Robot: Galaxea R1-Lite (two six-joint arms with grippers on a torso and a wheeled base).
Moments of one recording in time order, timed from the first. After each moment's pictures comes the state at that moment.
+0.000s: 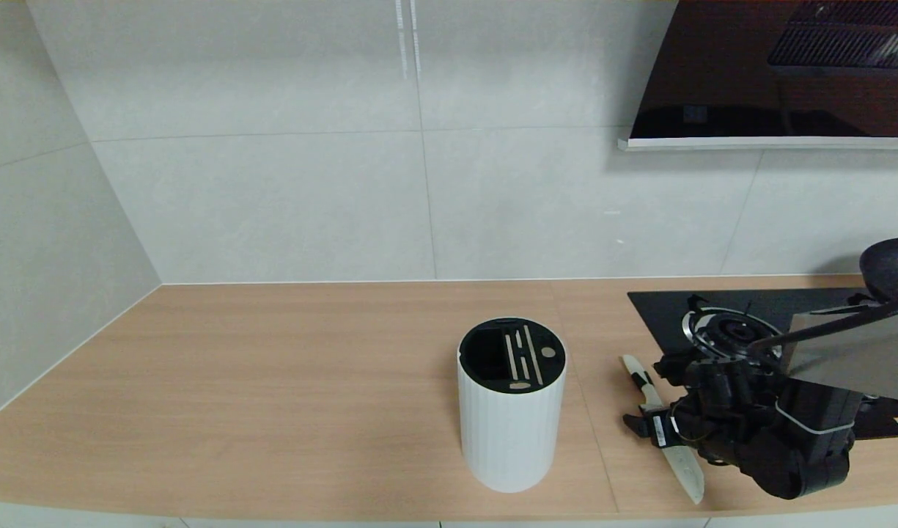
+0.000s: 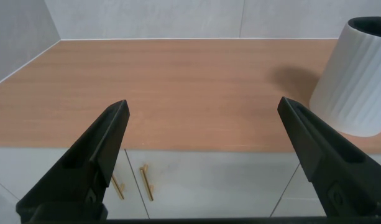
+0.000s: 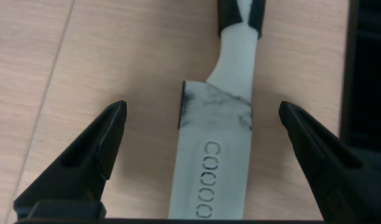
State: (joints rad) left arm 0.00 0.00 0.00 0.00 0.03 0.00; right arm 0.18 2.38 -0.65 -1.06 -0.04 -0.01
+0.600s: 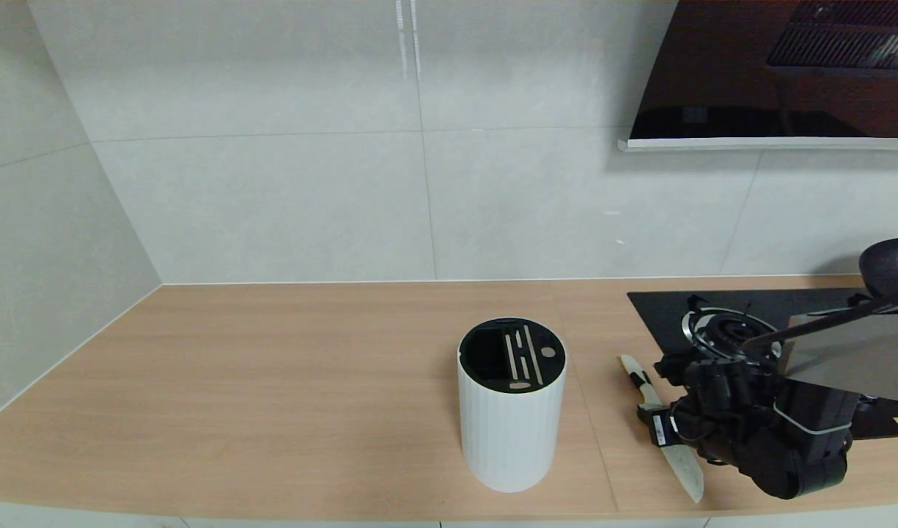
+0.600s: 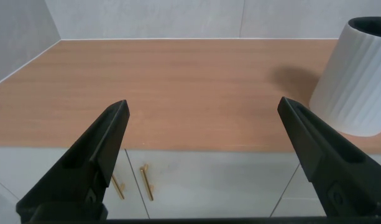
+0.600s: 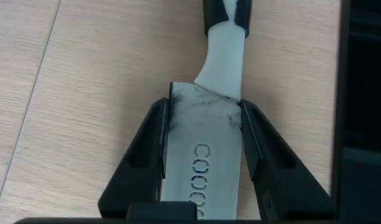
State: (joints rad) left arm 0.00 0.00 0.00 0.00 0.03 0.00; right arm 0.17 2.40 -0.65 -1.07 -0.06 -0.02
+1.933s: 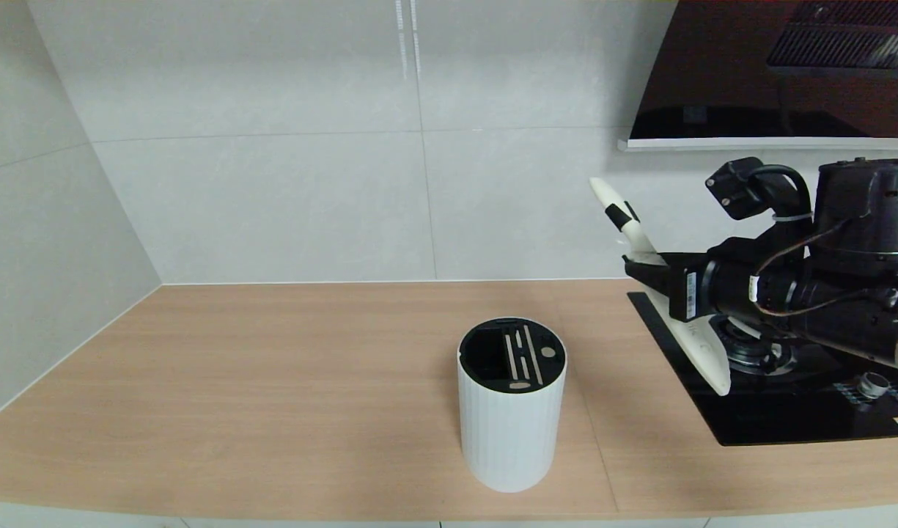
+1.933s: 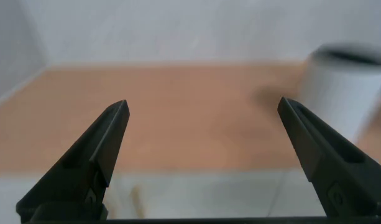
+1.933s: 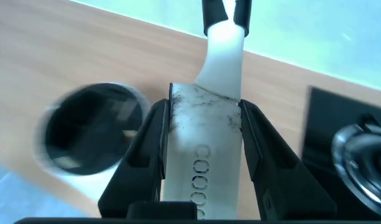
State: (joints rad) left arm -0.01 0.05 -0.20 0.02 -0.10 -0.03; right arm 0.47 1.56 -0.89 -0.45 -0.04 -0.02
